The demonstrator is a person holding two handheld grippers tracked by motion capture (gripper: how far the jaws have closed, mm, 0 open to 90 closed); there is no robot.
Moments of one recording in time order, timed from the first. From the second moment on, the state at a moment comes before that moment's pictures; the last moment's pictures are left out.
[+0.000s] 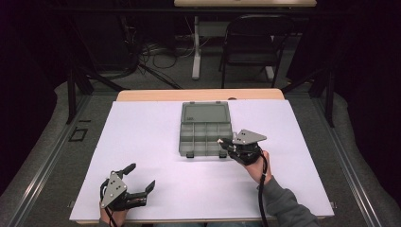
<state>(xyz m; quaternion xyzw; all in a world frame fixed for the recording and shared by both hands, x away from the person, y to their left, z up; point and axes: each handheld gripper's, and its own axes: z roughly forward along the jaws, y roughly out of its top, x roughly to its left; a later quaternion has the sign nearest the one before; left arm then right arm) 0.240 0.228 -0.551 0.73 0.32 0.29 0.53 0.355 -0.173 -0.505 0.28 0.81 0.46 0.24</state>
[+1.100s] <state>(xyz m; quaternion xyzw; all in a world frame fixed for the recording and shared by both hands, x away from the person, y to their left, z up) 0.241 0.227 -0.551 0.73 0.32 0.29 0.53 0.374 -0.156 -0.510 0.30 0.80 0.45 0.24</state>
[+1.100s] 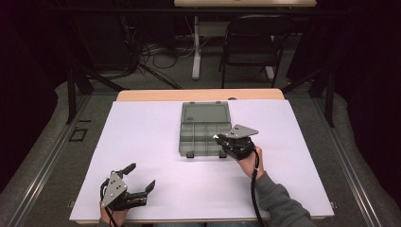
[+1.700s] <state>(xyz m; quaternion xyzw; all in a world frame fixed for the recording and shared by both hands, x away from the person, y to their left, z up) 0.241 0.227 -0.551 0.73 0.32 0.29 0.53 0.379 -0.148 -0.517 0.32 0.80 0.45 0.23</state>
